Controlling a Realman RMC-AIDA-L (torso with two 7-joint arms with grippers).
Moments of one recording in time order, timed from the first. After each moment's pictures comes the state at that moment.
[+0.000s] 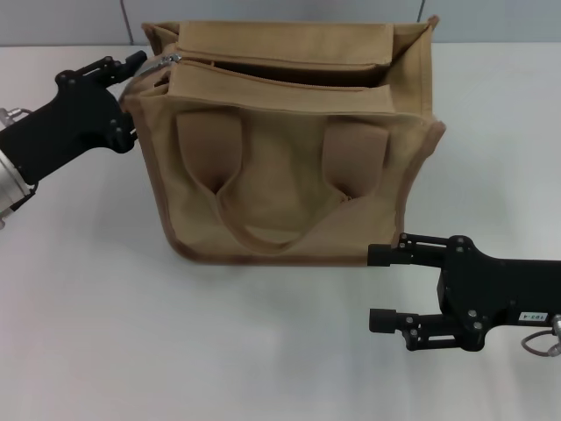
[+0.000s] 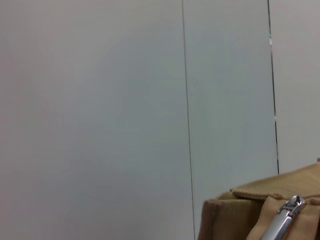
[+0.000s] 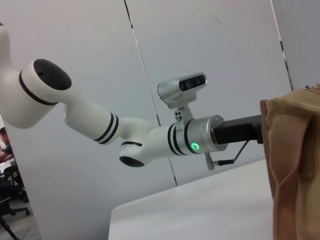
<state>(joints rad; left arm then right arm) -0.60 -2.06 0.05 0.36 2.07 1.54 -0.79 0.47 2.08 -0.63 -0.45 -2.04 -1.87 1.07</state>
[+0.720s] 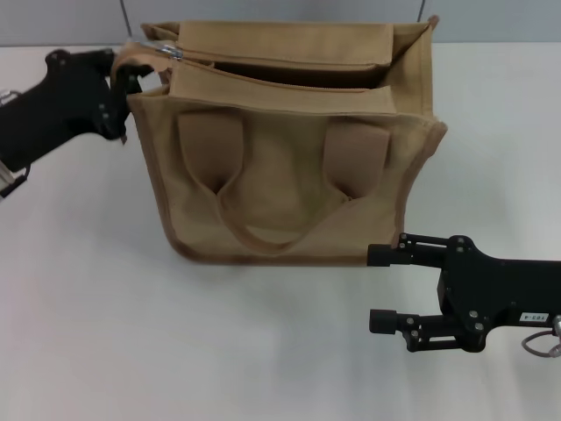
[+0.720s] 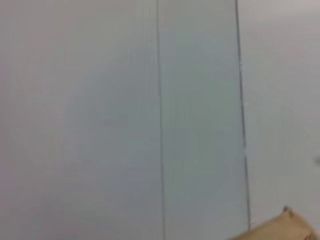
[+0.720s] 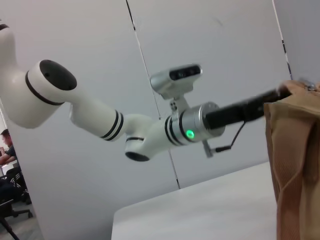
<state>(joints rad) -0.62 -2.04 0.06 0.41 2.06 1.70 -0.87 0.47 2.08 -0.63 -0.45 -2.04 -1.88 1.07</state>
